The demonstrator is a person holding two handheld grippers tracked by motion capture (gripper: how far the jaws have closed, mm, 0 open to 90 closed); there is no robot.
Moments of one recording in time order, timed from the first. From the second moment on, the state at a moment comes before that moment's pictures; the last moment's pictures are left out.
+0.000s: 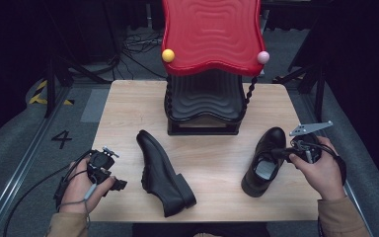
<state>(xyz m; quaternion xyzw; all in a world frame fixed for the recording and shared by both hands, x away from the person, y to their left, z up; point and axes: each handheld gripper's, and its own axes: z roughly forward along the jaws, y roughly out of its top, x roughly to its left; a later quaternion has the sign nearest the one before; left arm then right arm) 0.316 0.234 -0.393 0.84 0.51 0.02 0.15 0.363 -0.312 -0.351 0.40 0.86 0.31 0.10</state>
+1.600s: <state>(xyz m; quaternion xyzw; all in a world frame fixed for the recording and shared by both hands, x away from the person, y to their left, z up) 0.307 0.230 -0.392 0.85 0.49 0.00 0.19 0.331 -0.116 -0.395 0.16 0.93 0.33 -0.01</state>
